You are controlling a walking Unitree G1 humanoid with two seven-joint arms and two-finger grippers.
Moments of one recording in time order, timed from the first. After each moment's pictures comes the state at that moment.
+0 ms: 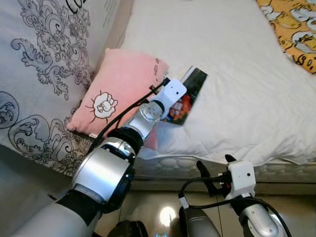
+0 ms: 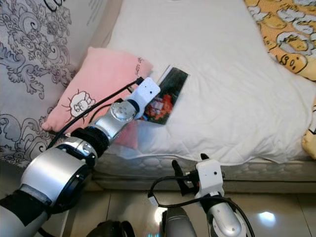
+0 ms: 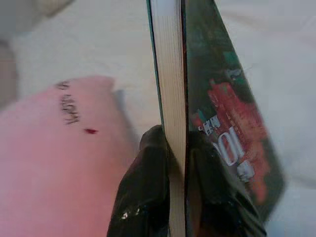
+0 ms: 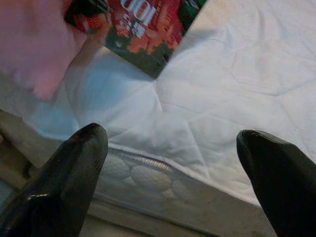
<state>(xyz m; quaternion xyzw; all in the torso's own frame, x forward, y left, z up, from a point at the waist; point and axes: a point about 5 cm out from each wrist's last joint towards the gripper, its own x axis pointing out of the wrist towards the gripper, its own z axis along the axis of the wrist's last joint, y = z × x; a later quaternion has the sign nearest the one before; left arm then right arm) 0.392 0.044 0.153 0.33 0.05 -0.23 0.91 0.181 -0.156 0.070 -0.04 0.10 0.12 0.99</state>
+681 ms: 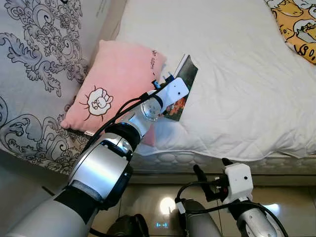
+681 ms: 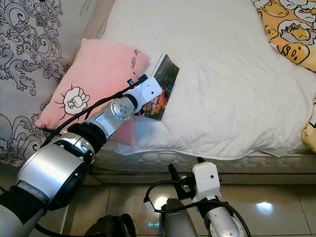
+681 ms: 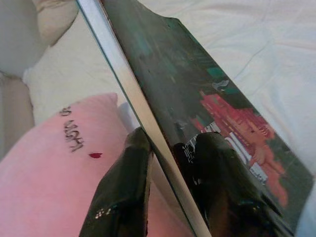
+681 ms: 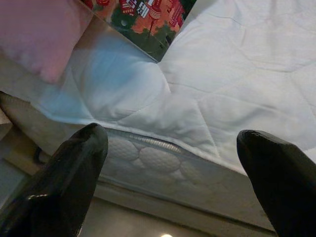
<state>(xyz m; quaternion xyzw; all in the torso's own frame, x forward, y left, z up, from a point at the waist) 0.395 0.042 0.165 0.41 0.01 -0.23 0.88 0.177 -0.149 0.070 -0.04 0.11 0.13 0.98</state>
